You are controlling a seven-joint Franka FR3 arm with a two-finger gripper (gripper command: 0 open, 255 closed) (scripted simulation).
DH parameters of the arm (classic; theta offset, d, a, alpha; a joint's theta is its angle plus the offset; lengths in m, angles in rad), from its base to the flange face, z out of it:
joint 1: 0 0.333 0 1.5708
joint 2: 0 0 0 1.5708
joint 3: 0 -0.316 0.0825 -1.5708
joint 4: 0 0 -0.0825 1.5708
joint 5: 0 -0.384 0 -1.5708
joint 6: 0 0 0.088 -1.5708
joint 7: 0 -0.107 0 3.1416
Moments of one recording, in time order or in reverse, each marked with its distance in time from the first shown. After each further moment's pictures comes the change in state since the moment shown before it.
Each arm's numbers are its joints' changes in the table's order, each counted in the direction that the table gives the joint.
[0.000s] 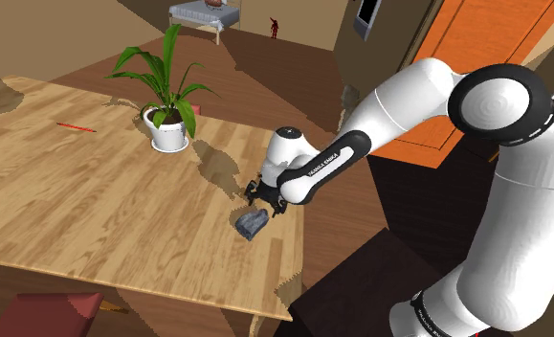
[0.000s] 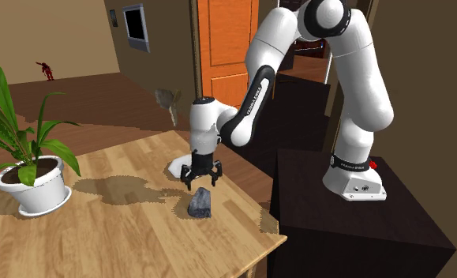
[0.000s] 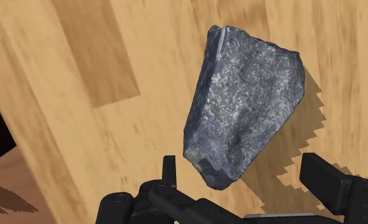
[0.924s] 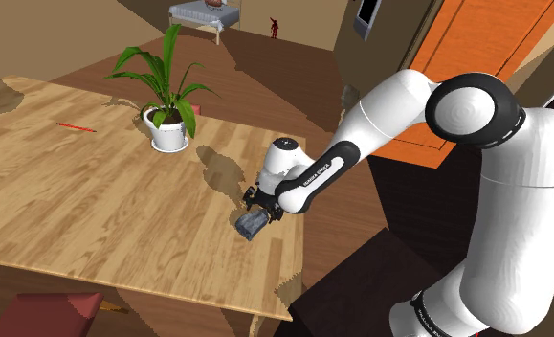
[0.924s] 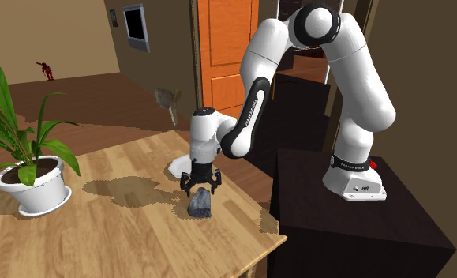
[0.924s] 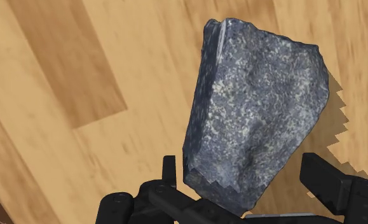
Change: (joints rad) arm 0.059 -0.091 0.067 0.029 0.038 0.079 -0.095
